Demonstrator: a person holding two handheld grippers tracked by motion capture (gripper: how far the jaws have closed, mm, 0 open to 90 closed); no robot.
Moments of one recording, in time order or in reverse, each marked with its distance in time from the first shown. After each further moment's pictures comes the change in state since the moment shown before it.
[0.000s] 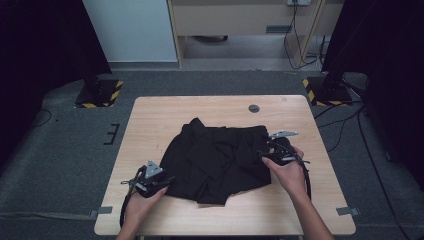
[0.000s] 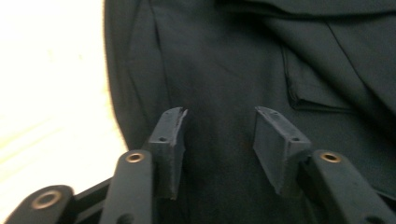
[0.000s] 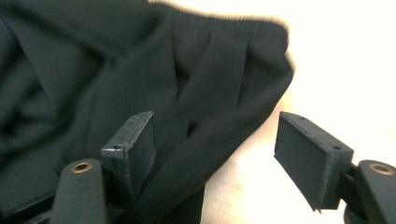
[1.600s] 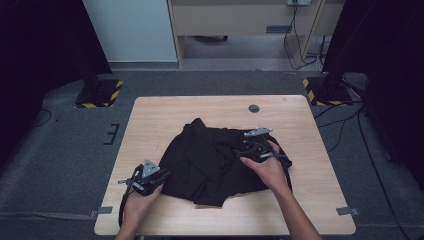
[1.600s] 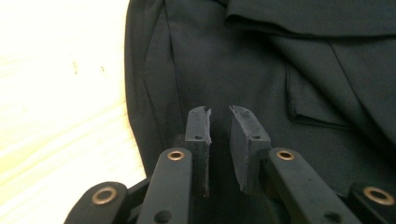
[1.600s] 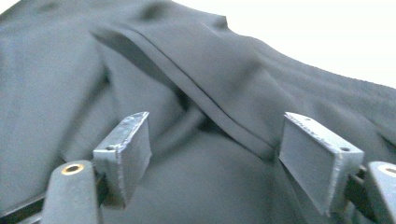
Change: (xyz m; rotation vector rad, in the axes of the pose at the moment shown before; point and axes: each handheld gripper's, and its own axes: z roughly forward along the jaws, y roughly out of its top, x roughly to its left) left arm 0.005 0.003 -0.012 -0.049 0.034 -0.014; right arm 0.055 0.028 0.028 -0.046 0.148 -0.121
